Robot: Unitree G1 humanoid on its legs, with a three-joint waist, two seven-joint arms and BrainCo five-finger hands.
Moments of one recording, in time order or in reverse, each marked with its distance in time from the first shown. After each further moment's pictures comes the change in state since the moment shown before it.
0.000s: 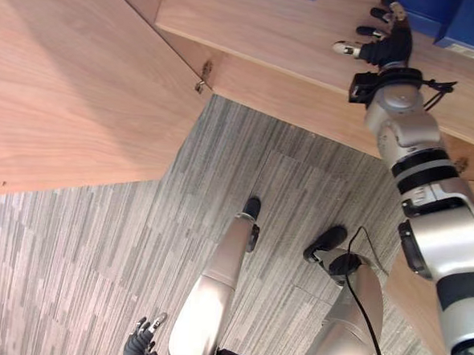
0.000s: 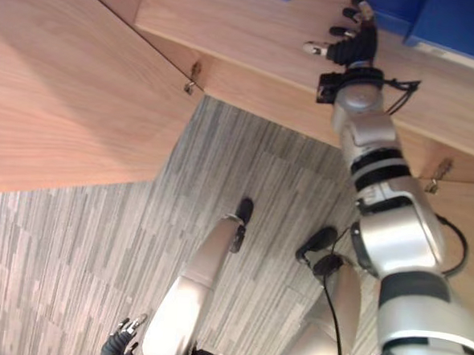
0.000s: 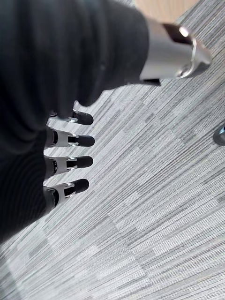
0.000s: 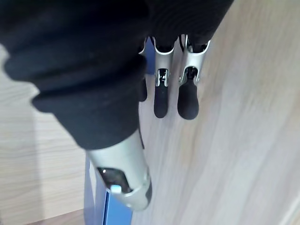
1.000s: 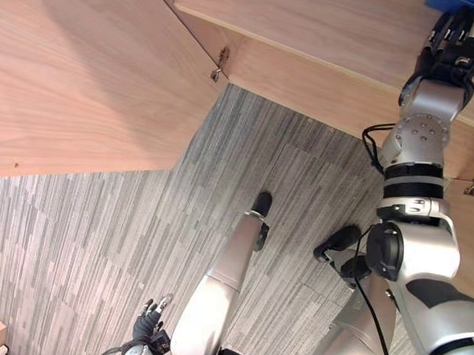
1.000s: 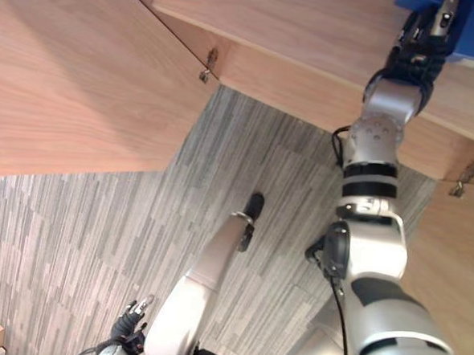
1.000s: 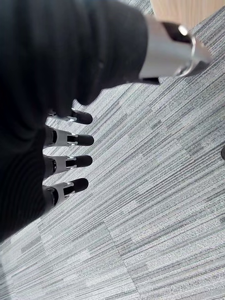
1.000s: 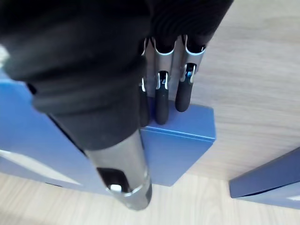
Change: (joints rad) left arm -0.105 -0.026 -0.009 -0.006 -0.052 0.013 0.047; right arm 0.111 0.236 -0.650 -0.255 0.813 -0.377 -0.130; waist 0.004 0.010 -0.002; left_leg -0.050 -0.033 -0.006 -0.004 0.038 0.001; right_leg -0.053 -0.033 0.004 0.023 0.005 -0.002
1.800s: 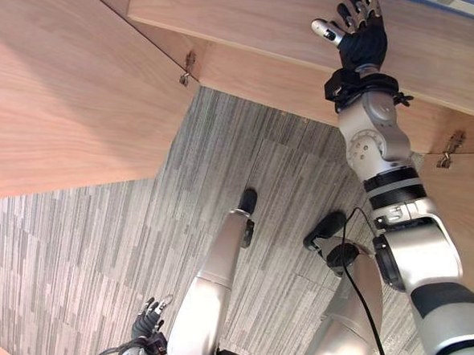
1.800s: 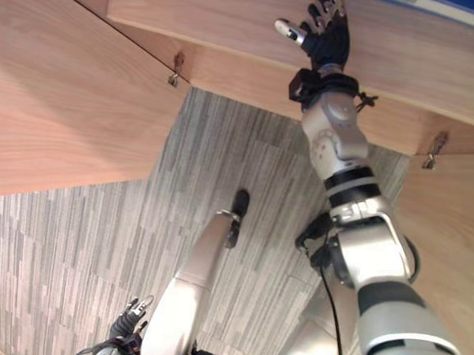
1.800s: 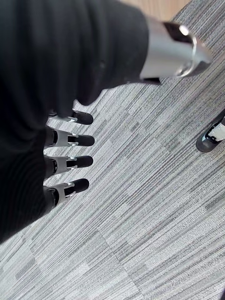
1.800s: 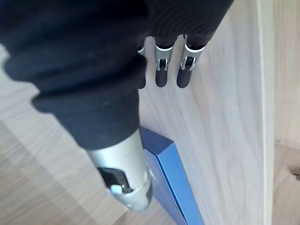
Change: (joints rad) left arm 0.013 0.030 0.004 0.015 0.000 -0.023 -0.088; right arm 0.020 -0.087 0.491 0.006 -0.590 0.276 0.225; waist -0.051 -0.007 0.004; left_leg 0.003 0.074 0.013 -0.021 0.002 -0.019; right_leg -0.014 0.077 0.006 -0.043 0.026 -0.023
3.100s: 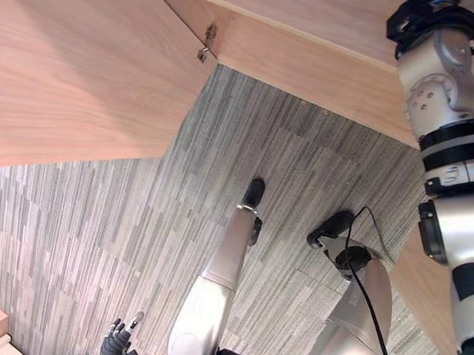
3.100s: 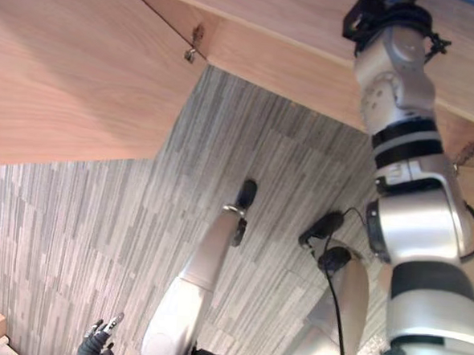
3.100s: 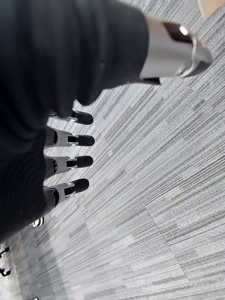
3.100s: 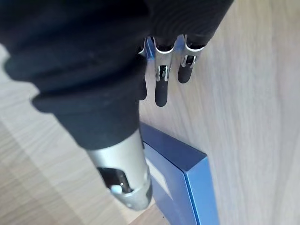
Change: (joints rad) left arm 0.042 0.011 0.193 0.077 0.098 -0.032 0.017; right arm -0.278 -0.199 0.119 0.203 0.154 0.010 0.004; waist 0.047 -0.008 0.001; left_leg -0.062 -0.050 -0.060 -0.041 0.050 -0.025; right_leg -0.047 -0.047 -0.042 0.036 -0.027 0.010
